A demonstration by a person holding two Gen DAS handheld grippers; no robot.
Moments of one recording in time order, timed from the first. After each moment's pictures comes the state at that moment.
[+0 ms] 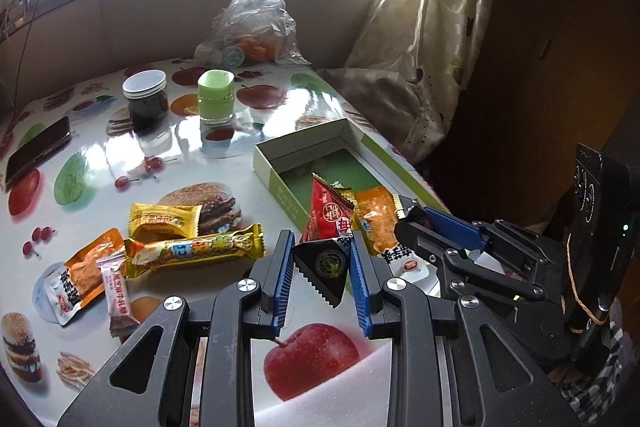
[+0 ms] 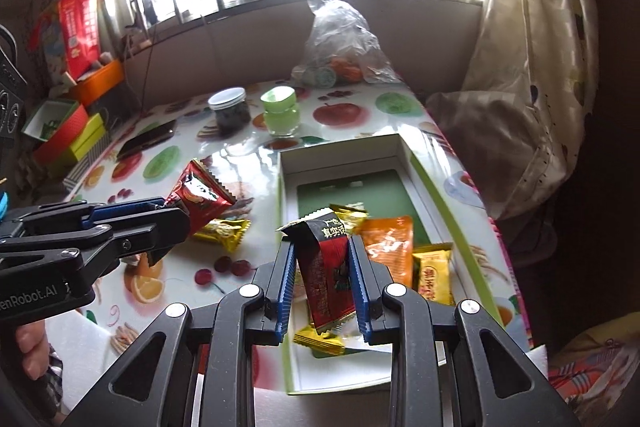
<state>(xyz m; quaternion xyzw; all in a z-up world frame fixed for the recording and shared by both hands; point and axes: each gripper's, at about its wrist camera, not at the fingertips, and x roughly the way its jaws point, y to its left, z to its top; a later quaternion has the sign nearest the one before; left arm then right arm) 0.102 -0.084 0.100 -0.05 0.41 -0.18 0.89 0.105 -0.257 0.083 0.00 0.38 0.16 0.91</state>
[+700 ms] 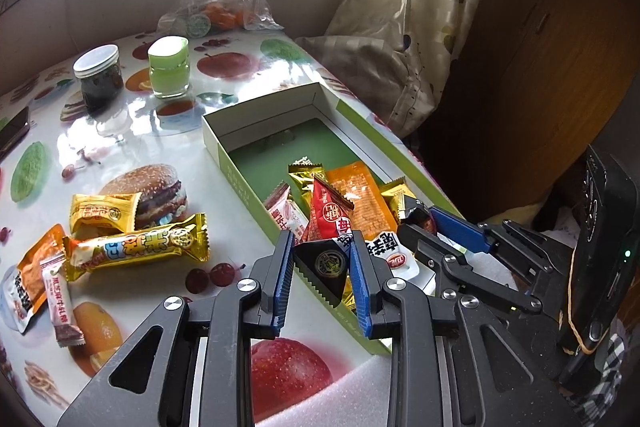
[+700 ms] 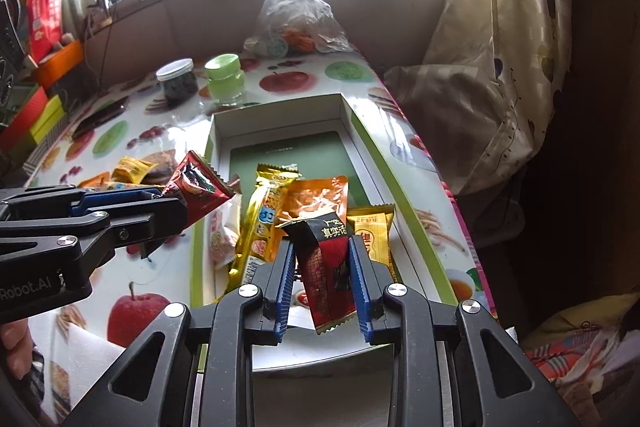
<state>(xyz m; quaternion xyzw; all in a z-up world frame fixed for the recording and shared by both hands) 0.127 -0.124 0.066 -0.04 0.45 -0.21 0.87 0.112 -0.283 0.050 -0.03 0.41 0.10 0.91</state>
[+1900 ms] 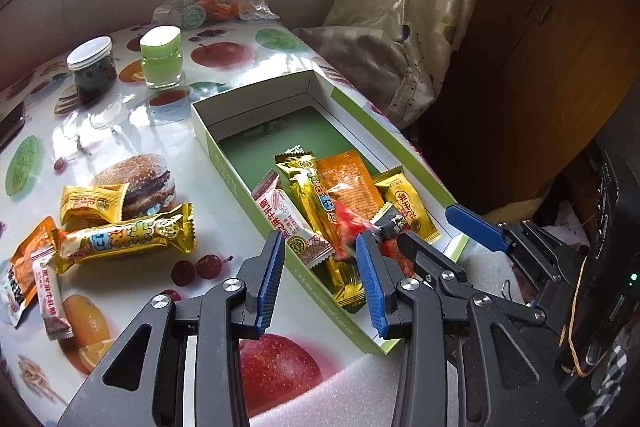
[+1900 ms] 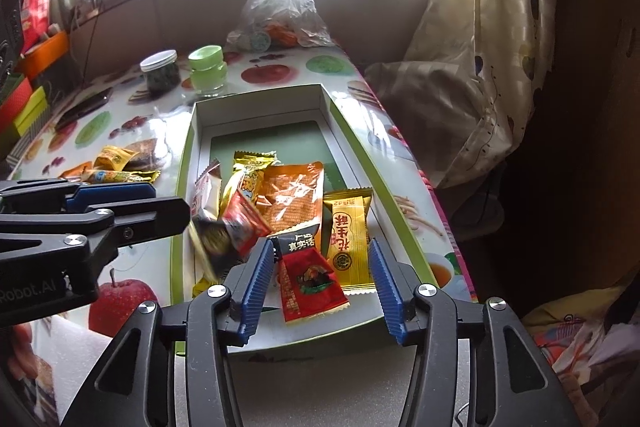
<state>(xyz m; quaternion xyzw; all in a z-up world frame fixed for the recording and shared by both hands) 0.124 -0.133 0.063 -0.04 0.46 -0.21 0.86 0.102 -0.286 0.049 -0.05 0.41 0.06 0.91</state>
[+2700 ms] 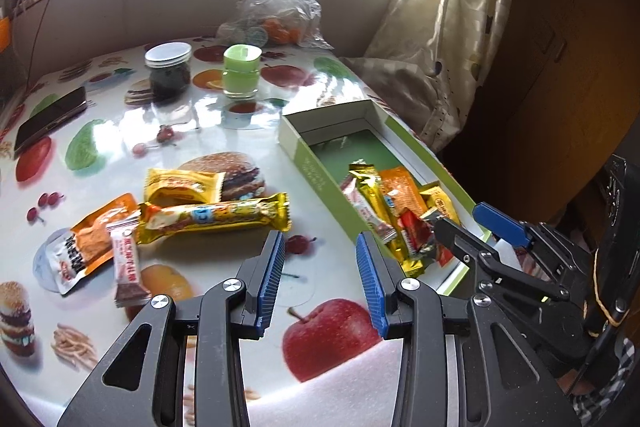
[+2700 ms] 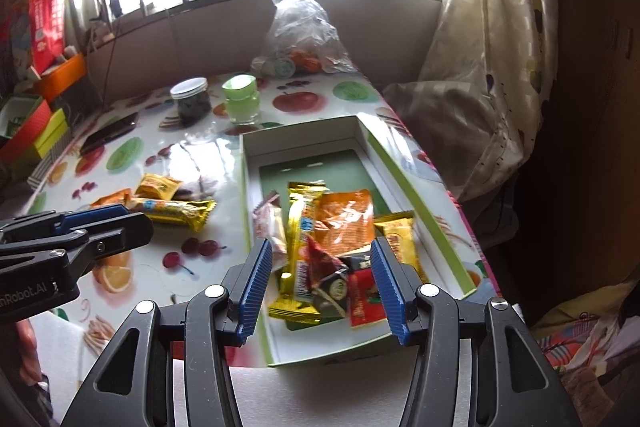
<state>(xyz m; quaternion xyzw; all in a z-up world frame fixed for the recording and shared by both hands) 0.091 -0.060 0.081 -0.07 0.43 -0.15 0.89 0.085 -0.246 0.077 -0.03 0.38 0.08 0.92</state>
